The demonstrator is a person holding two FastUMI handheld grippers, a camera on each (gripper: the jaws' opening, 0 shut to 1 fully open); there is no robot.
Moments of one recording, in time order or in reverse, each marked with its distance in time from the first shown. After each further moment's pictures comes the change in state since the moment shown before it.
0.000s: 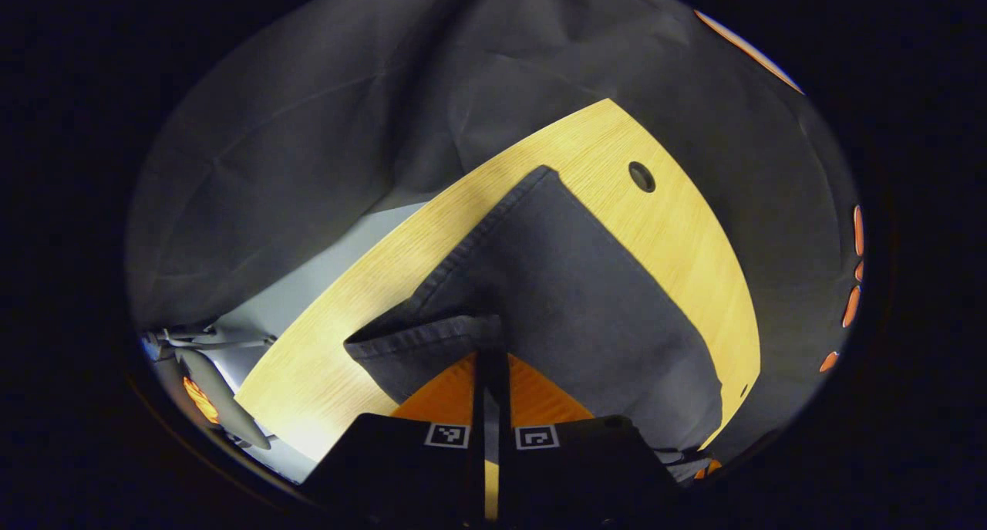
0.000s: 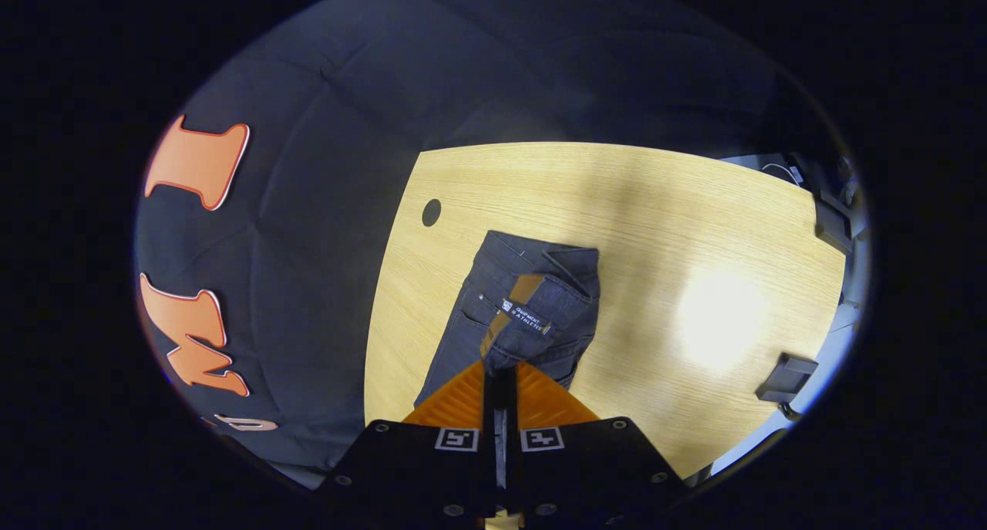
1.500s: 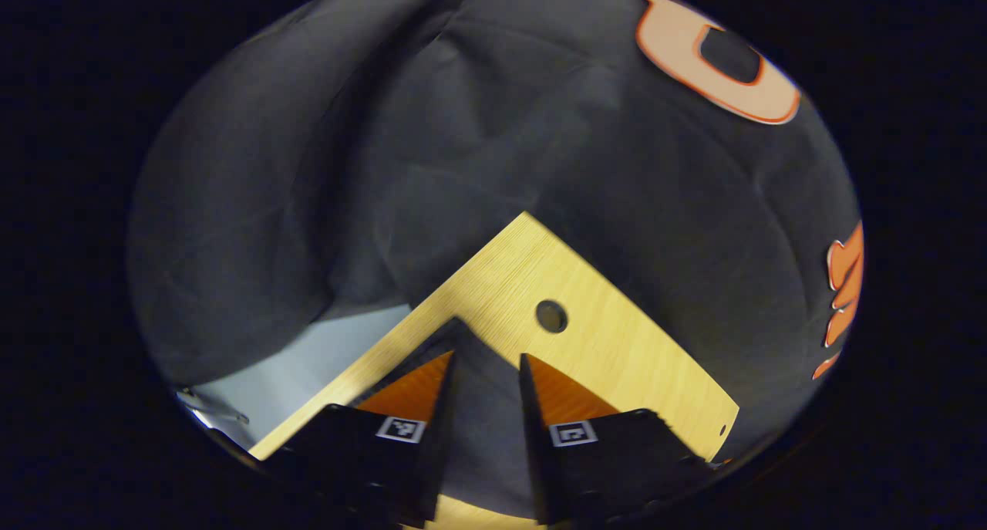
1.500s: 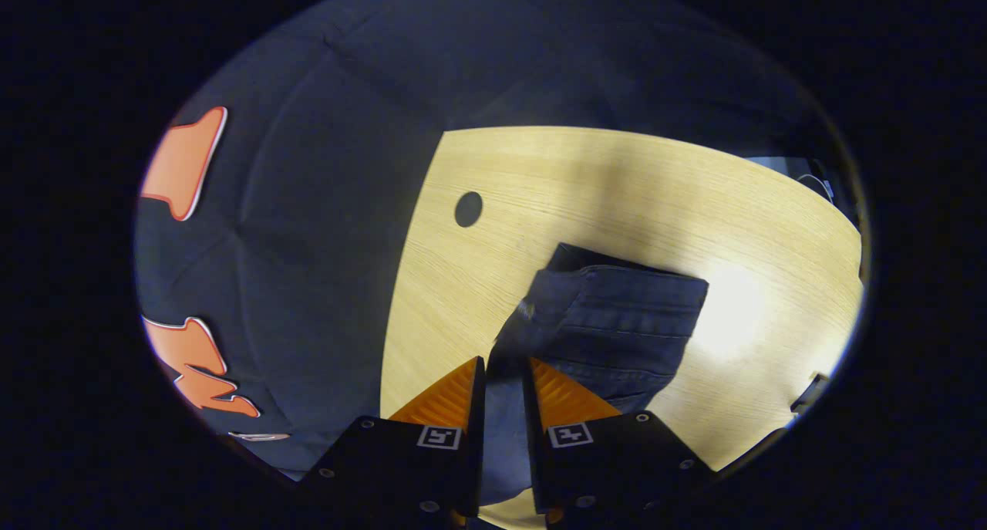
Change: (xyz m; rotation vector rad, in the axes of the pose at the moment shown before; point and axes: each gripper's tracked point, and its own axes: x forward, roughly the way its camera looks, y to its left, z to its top) left arm -0.029 -0.122 0.168 0.158 -0.404 -0.198; right arm 0.069 0.090 0.037 -0.013 0.057 0.052
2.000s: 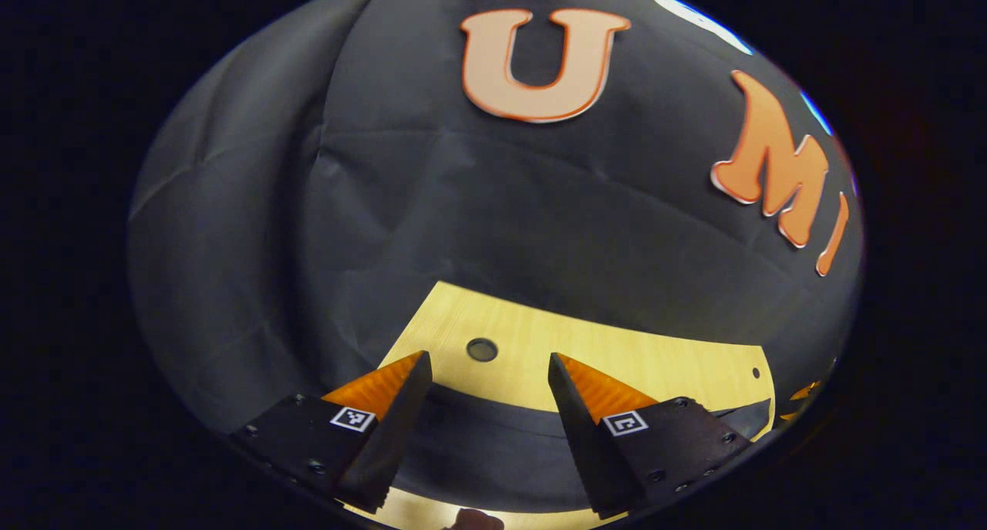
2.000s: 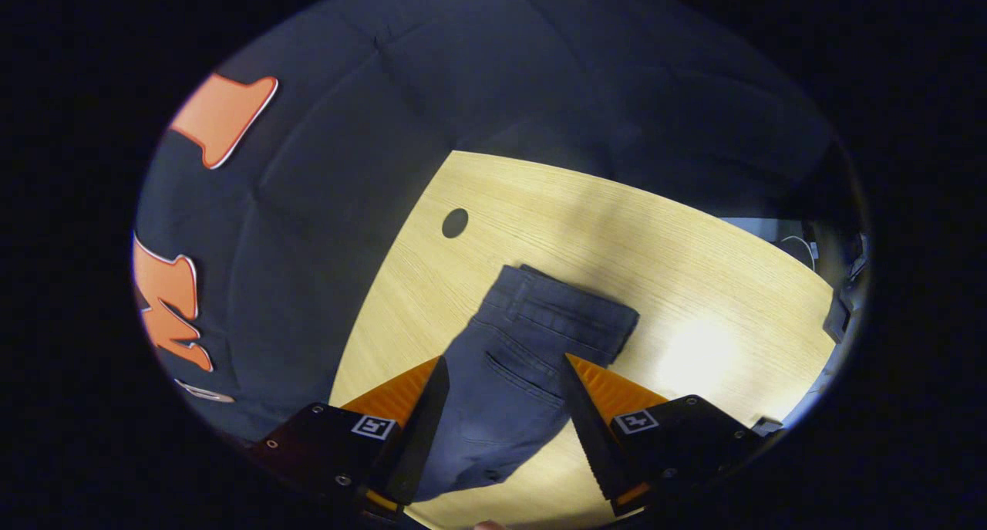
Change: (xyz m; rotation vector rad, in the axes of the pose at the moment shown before) left arm -0.088 -0.091 0.010 0.365 -0.271 -0.129; right arm -0.029 -0.068 -0.006 -0.207 -0.087 -0.121
